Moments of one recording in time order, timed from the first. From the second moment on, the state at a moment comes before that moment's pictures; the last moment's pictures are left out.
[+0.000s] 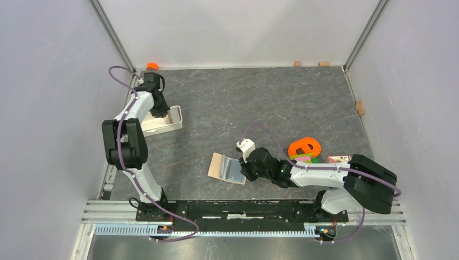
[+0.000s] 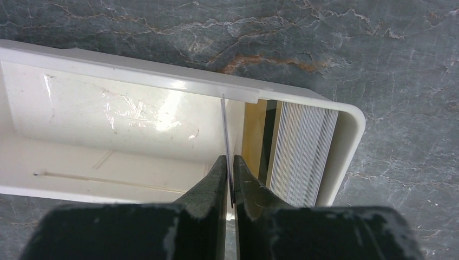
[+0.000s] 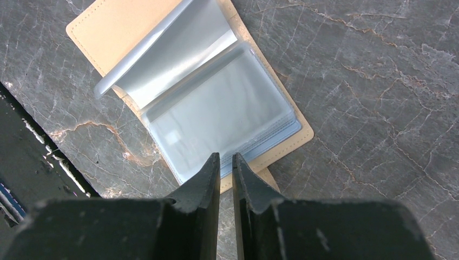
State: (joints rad) left arm 0.06 1.83 1.39 -0.67 -0.16 -0.33; right arm 1.09 1.38 0.52 0.14 0.11 0.31
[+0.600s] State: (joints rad) left arm 0.06 1.76 1.39 -0.67 -0.14 -0.33; right arm 1.09 1.38 0.52 0.14 0.11 0.31
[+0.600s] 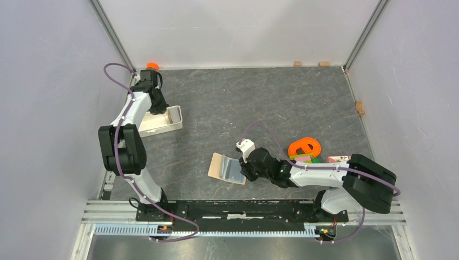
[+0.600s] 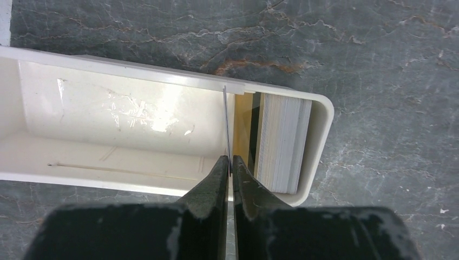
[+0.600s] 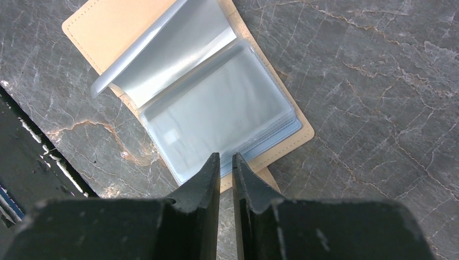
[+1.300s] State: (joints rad) left arm 0.06 1.70 1.39 -0.65 -0.10 -0.33; right arm 1.09 1.39 0.52 0.14 0.11 0.30
